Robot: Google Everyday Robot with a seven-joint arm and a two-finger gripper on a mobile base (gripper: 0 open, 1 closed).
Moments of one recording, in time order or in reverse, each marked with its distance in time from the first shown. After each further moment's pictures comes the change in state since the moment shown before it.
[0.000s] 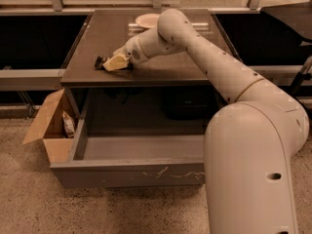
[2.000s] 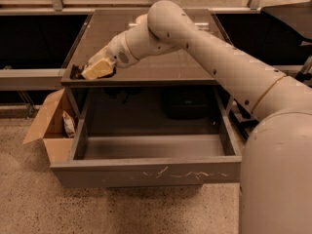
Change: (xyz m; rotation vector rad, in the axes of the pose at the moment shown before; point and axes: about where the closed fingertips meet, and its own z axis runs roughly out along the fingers) arm -0.045 0.111 -0.018 -0.130 -0.035 -0.145
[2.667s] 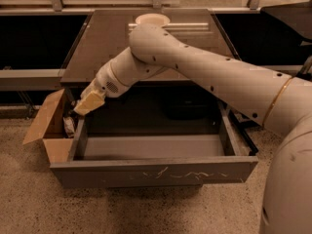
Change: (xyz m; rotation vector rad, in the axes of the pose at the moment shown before) arm 0.044 0.086 0.031 -0.082 0.156 0.028
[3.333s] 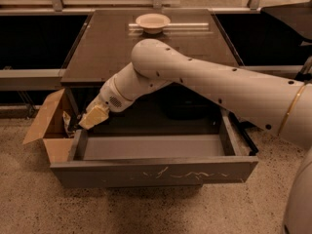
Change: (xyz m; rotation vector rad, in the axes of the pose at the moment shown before) arm 0.032 0.026 0.008 0.009 0.047 0.060
